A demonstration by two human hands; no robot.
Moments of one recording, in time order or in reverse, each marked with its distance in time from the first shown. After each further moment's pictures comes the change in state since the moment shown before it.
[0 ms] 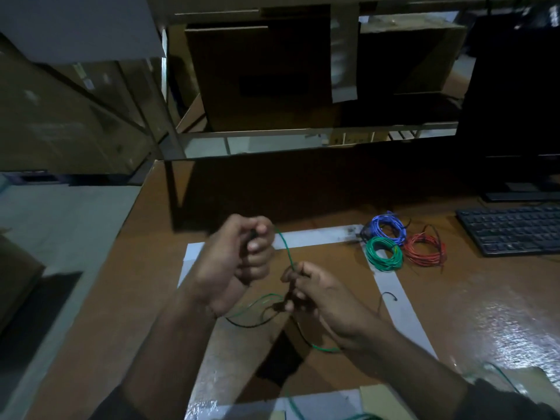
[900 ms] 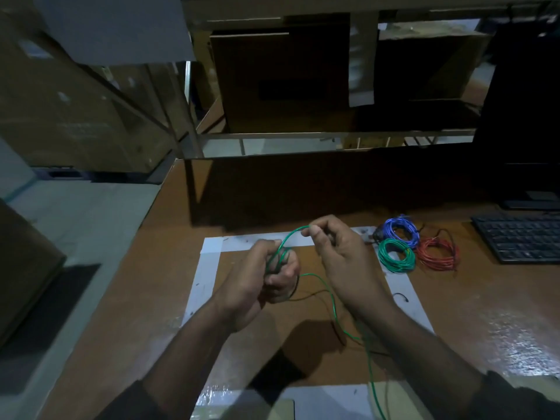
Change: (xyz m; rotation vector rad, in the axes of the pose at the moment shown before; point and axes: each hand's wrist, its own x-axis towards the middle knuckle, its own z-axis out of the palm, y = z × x) left_hand -0.021 -0.033 -0.004 0.393 0.016 -0.010; right_hand -0.001 -0.045 0.011 -0.628 0.305 -0.435
